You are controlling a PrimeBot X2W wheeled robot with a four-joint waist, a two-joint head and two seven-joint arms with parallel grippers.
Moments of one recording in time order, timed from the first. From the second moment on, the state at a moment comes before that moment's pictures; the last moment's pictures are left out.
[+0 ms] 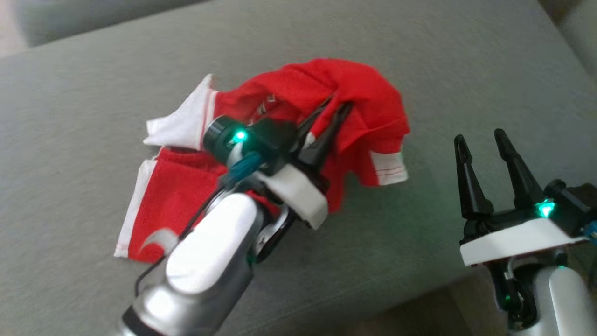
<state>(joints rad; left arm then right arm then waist) -0.55 0.05 -0.69 0.20 -0.30 -0.01 -0.12 -0.04 -0.07 0.06 -0.15 0.23 0.13 0.06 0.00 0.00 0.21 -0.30</state>
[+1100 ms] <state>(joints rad) -0.36 0.17 -0.56 0.27 -0.40 0.24 -0.25 -0.02 -0.08 0.04 -0.11 0.21 0.13 0.06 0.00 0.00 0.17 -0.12</state>
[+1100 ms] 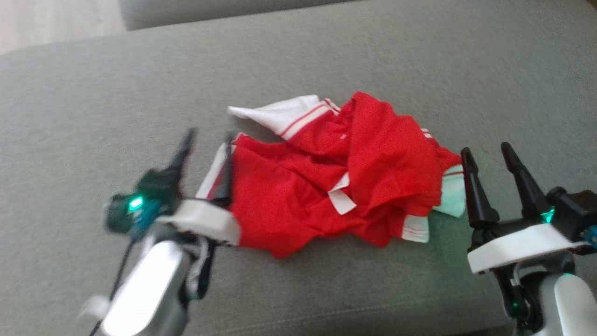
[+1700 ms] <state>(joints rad) -0.08 0.33 -0.38 0.09 -0.35 0.23 -0.25 0.07 -0.08 0.00 -0.13 0.20 0.13 0.10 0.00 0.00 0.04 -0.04</state>
